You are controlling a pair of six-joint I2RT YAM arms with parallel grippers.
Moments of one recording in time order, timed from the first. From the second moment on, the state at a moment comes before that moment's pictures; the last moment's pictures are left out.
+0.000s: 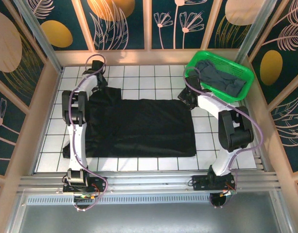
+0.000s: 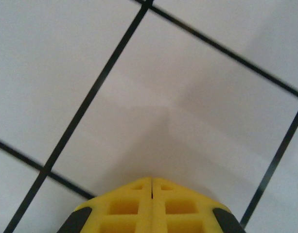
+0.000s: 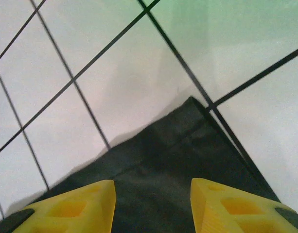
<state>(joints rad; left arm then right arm) -0.06 2.44 2.01 -0.66 -0.22 -0.58 0.29 1.80 1.21 -0.37 0.08 0.89</state>
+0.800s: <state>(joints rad) -0.07 2.27 1.90 -0.67 -0.14 -0.58 0.27 2.13 1.51 -0.55 0.21 0.89</state>
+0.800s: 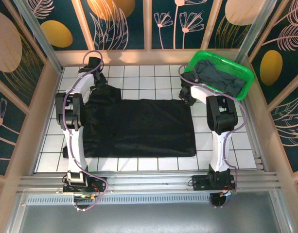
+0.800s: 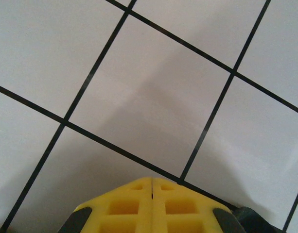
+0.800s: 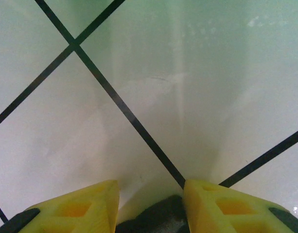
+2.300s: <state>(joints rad) -0.07 1.27 1.09 -0.94 -0.29 -0.77 0.32 1.60 1.04 -0.57 0.13 0.73</state>
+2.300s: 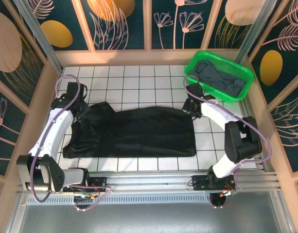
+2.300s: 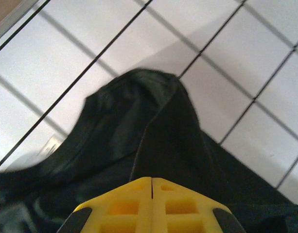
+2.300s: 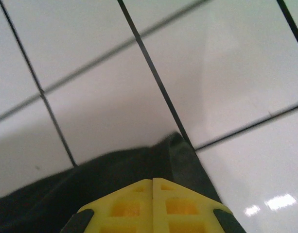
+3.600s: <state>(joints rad) -0.07 1.08 0.69 -1.08 -0.37 -1.07 0.30 1.43 0.81 -0.72 0.00 0.75</state>
